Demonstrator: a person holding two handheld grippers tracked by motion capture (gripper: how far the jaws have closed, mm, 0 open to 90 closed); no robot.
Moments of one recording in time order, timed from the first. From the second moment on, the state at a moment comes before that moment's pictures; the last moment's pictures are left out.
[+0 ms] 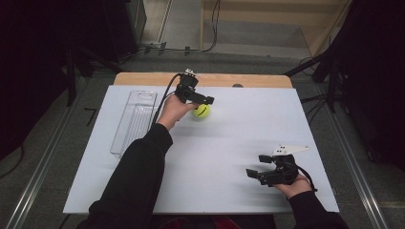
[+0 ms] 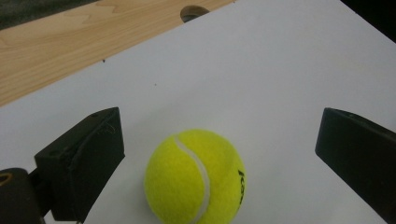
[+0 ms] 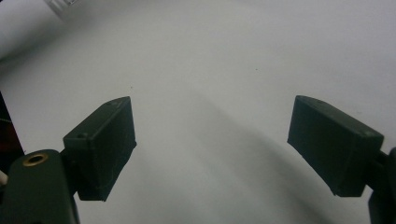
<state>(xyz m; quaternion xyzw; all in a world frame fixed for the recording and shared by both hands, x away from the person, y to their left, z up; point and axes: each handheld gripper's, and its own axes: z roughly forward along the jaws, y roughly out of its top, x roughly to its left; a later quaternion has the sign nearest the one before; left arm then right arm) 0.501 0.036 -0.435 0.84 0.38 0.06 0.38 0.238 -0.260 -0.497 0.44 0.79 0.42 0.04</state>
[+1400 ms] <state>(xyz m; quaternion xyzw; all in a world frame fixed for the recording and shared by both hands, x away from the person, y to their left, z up) 0.500 0.039 -0.485 0.84 0.39 0.05 0.36 0.236 -0.260 -0.496 0.44 0.79 0.42 0.04</state>
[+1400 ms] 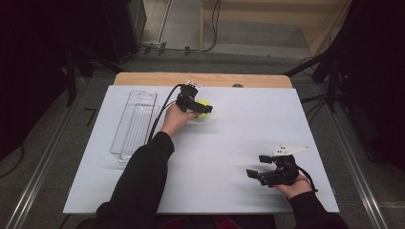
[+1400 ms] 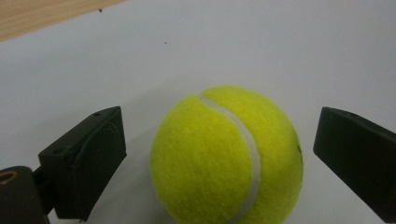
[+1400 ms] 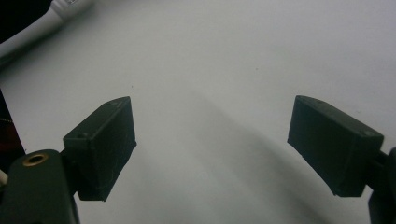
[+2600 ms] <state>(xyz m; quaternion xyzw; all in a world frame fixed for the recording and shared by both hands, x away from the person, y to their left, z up) 0.482 0.037 -0.490 0.86 0.36 0.07 0.35 0.237 -0.261 -0.496 0.44 0.79 0.42 0.04</state>
